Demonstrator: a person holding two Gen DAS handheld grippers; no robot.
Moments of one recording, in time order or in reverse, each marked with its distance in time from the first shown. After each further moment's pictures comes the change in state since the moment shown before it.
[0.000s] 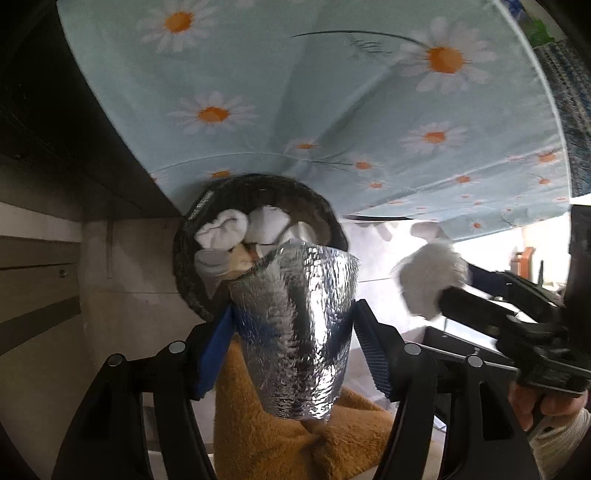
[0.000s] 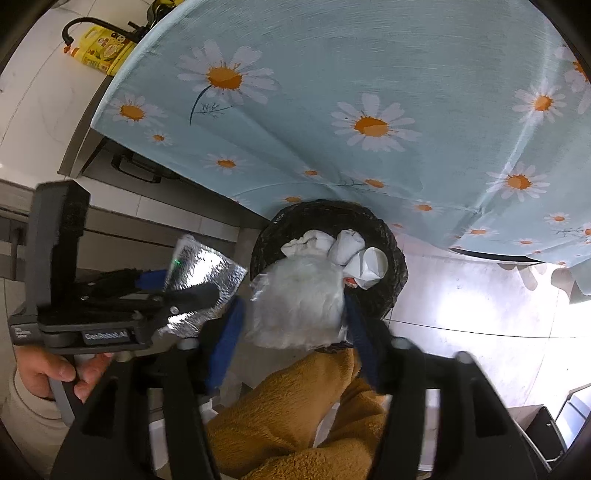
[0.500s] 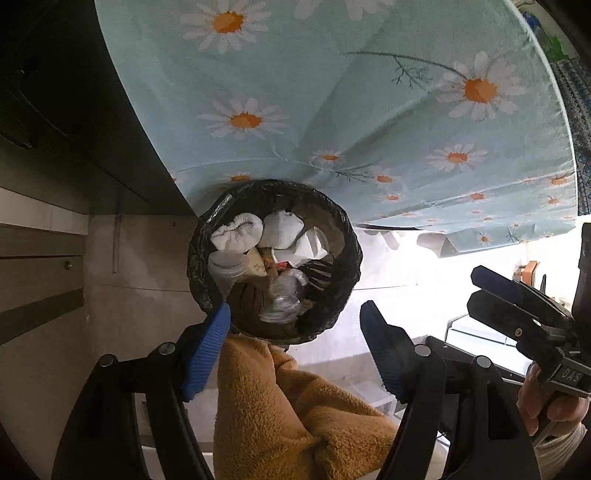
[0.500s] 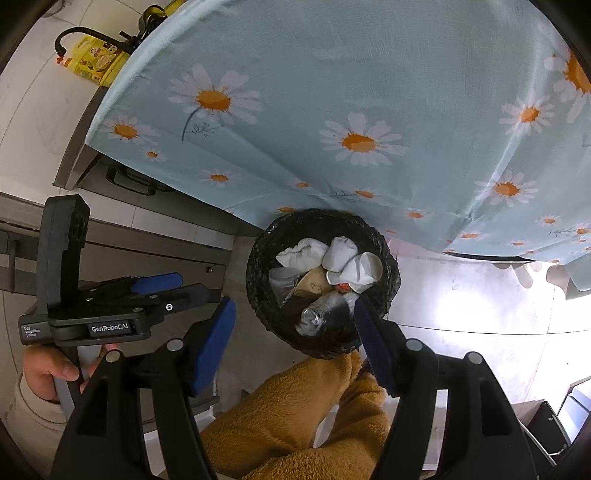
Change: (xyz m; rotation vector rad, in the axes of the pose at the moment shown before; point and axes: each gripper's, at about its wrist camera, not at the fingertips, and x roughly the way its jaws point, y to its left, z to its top) left arm -0.007 0.016 0.005 -0.040 -0.013 -0.006; right arm -0.009 -0.001 0.006 0.015 -0.019 -0.020
